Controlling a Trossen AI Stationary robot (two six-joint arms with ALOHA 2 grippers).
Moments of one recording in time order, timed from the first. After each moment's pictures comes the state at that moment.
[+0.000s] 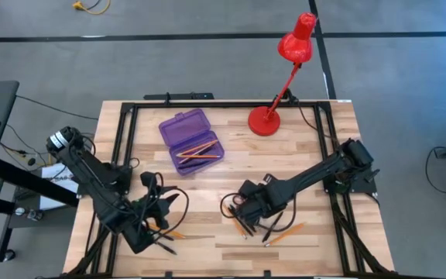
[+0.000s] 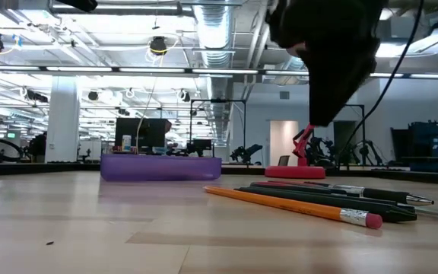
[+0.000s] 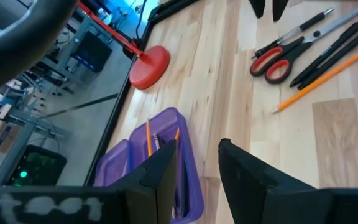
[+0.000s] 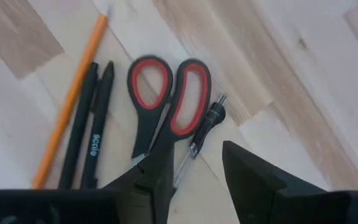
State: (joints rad) left arm -0.85 1.44 1.12 -1.07 -1.09 -0.69; right arm 0.43 1.89 1.42 -1.02 0.30 0.96
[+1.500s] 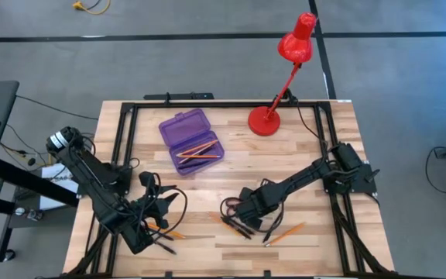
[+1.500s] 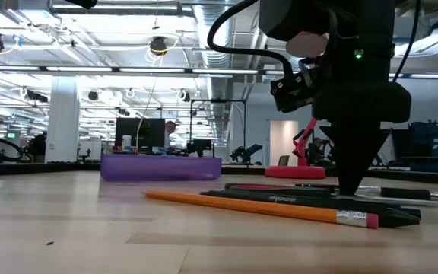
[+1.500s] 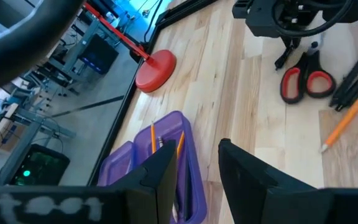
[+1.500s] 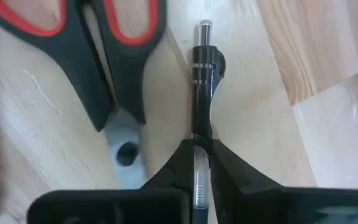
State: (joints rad) left arm -0.85 1.44 1.12 -1.09 -1.12 -0.73; right arm 0.38 2.00 1.27 -0.87 0.13 0.77
